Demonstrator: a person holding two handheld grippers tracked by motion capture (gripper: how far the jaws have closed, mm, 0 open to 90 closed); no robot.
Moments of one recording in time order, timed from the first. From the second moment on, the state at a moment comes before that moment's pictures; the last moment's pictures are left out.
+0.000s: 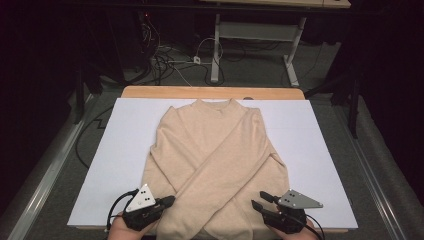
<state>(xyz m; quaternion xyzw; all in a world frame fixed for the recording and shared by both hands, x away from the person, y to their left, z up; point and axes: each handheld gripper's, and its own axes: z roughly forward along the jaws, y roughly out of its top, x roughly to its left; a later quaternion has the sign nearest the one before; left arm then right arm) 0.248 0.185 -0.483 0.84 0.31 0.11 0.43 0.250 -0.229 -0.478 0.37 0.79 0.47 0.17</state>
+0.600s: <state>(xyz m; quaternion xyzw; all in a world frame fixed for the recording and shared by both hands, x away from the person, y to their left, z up) 0.222 0.210 -0.486 0.81 0.34 0.16 0.44 0.265 -0.225 -0.461 0.35 0.78 0.49 0.18</state>
